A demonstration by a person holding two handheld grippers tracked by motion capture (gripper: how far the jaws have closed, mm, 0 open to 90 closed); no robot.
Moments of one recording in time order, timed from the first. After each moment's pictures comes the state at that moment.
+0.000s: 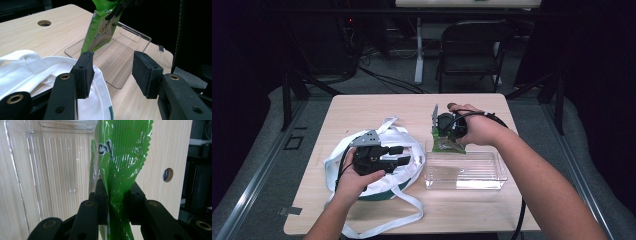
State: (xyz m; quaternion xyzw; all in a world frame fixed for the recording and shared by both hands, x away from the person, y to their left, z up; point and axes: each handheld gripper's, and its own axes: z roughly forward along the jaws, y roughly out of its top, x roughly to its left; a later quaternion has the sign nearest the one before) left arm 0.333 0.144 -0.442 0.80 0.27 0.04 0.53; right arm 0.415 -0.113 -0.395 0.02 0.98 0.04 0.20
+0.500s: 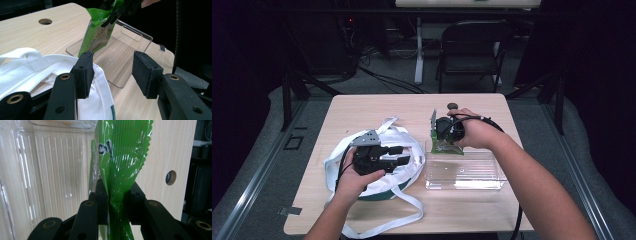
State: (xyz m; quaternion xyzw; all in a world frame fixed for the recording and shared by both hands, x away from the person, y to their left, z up) left arm 0.335 0.144 -0.445 0.80 0.28 0.04 0.52; right arm 0.423 -0.110 -0.417 0.02 0.98 0.04 0.20
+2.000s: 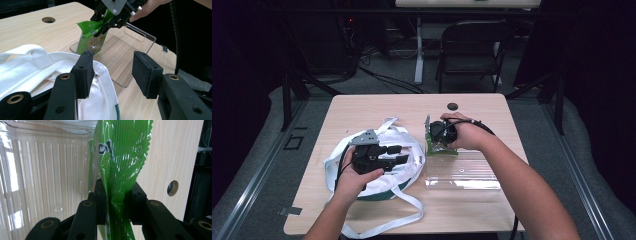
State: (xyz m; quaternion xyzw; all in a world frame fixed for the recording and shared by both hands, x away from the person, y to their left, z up) left arm 0.339 0.149 -0.449 0.80 0.29 0.04 0.52; right arm 0.438 -0.096 -0.449 0.00 0.98 0.04 0.21
